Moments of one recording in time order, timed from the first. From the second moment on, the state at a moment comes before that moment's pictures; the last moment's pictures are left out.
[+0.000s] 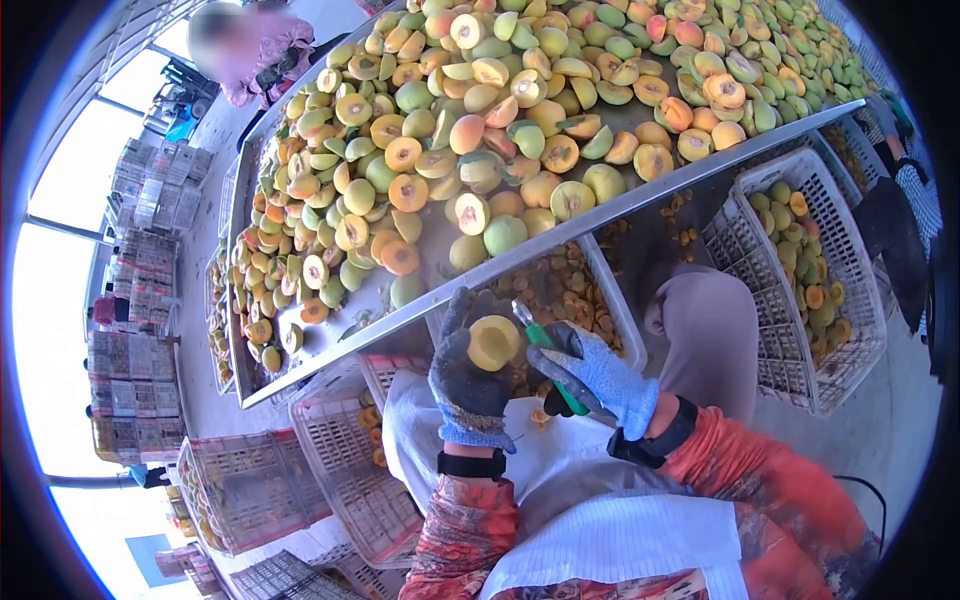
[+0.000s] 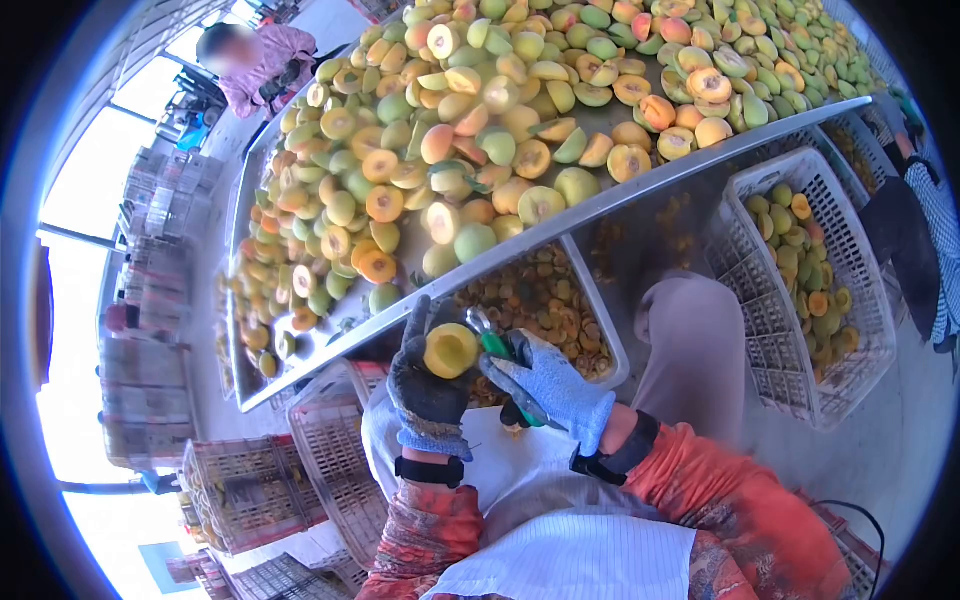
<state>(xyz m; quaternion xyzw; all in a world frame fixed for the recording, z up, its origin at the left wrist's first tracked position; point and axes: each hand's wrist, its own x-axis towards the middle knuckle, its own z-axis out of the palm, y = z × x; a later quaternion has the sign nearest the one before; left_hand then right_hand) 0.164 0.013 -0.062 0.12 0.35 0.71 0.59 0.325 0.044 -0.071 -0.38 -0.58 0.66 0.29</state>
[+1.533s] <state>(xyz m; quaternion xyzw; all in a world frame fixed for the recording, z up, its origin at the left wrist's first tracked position) 0.102 -0.007 -0.047 0.28 0.62 0.62 0.40 0.318 0.018 -0.066 -0.35 -0.76 0.46 0.31</state>
